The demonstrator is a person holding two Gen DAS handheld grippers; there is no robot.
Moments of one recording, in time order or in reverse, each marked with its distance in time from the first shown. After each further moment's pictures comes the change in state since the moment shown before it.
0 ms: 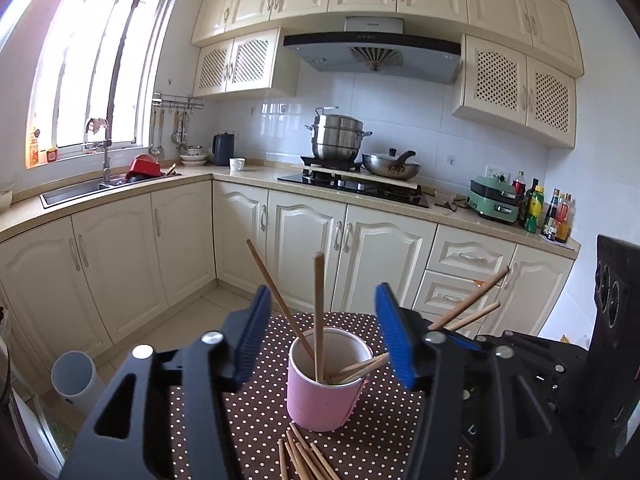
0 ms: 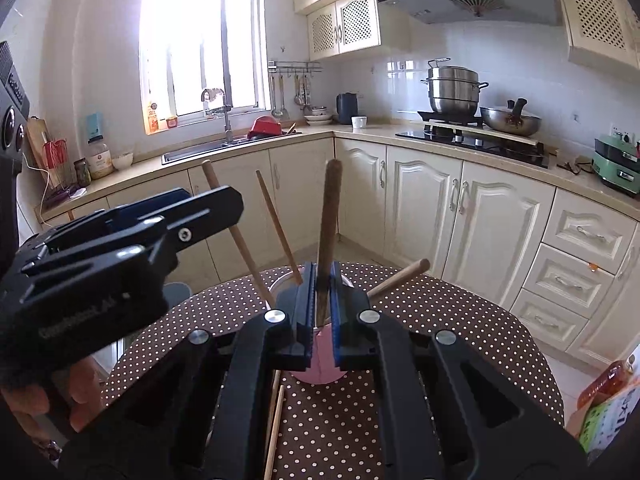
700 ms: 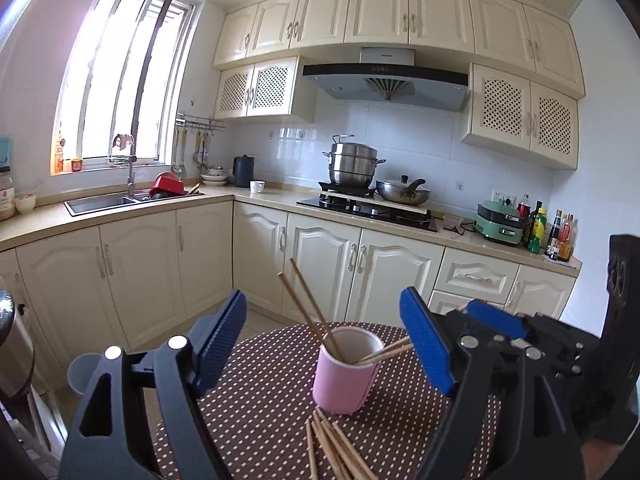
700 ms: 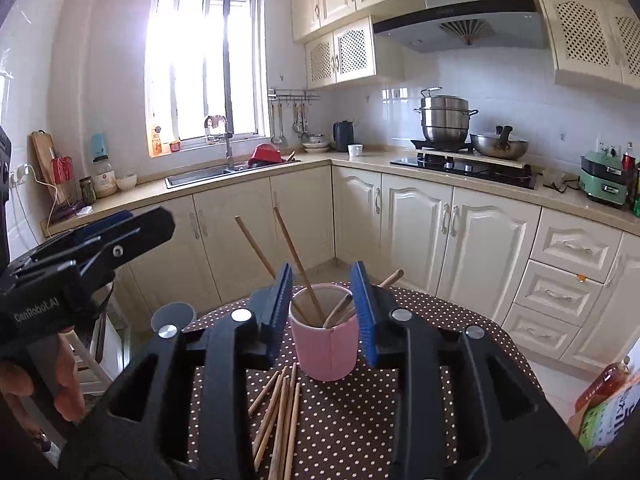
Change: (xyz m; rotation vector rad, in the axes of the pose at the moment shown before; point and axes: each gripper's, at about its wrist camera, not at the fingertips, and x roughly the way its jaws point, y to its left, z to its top) left arm -0.091 0.021 0.000 -0.017 -0.076 0.049; right arm -0.066 0.017 0.003 0.003 -0.103 -0.013
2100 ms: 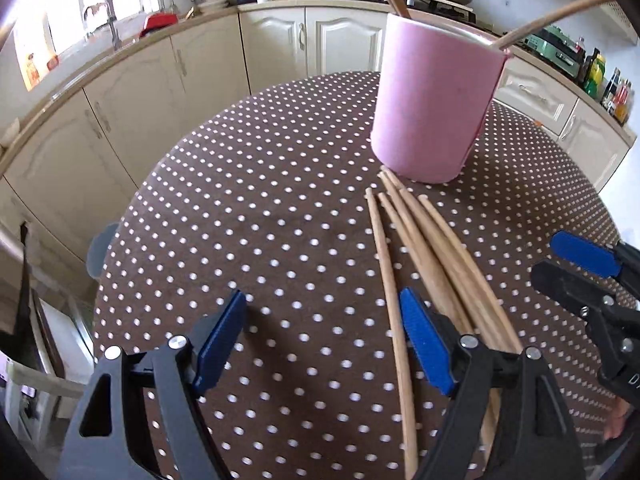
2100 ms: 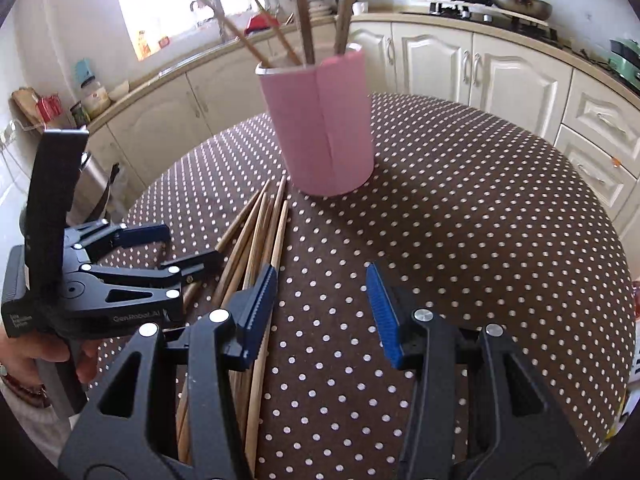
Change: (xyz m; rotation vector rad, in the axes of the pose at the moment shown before) left arm 0.128 0.025 -0.179 0.078 0.703 0.109; right arm 0.080 -0.026 -0.139 0.084 0.504 0.082
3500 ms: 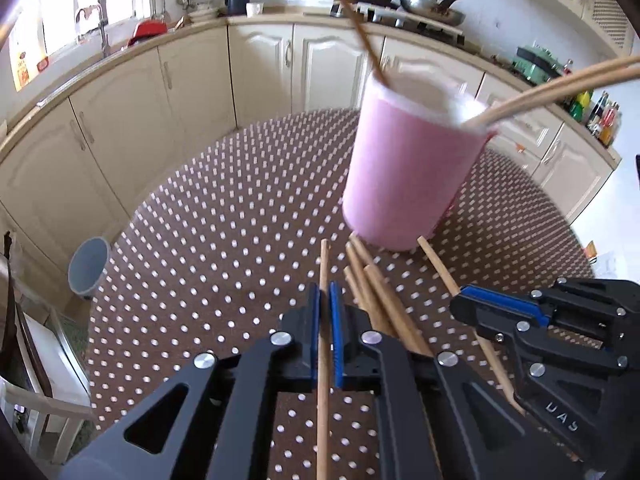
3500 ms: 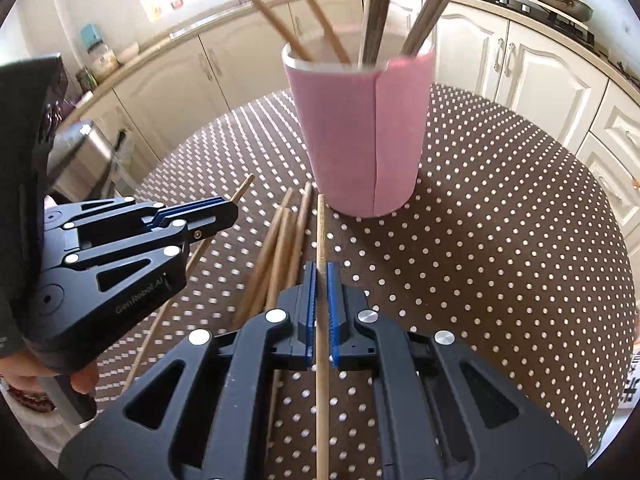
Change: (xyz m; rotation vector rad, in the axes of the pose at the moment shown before) left arm -0.009 0.001 0.059 -0.028 -0.068 -0.084; right arm 0.026 0.029 0.046 -0.053 0.114 0.047
